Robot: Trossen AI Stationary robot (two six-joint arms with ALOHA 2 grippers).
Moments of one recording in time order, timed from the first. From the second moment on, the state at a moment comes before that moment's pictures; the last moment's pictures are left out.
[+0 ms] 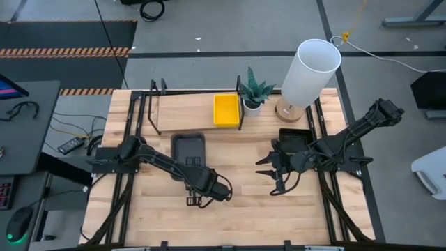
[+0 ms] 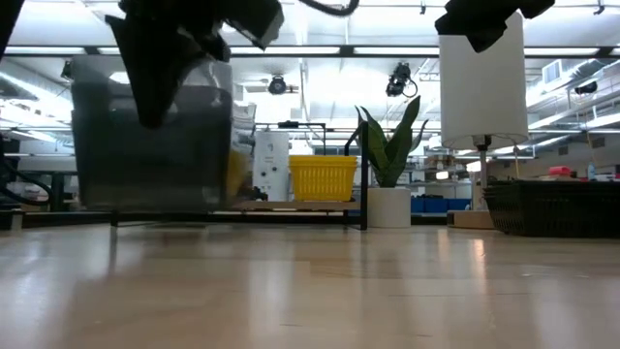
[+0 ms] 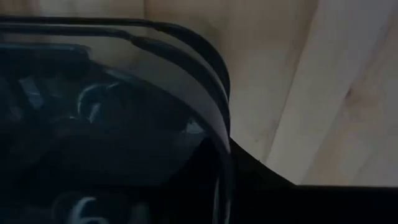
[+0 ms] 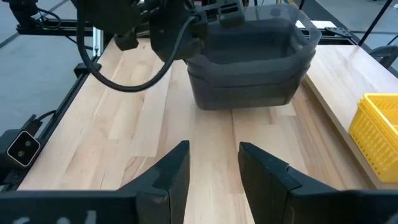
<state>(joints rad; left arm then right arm) -0.39 2.09 1.82 -1.57 -0.14 -0.46 0.48 1.10 0.71 -0.11 0.44 0.20</state>
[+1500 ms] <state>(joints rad) 0.28 1.98 1.82 -1.42 -0.20 0.17 0.53 1.10 0.71 -0.11 0.46 0.23</state>
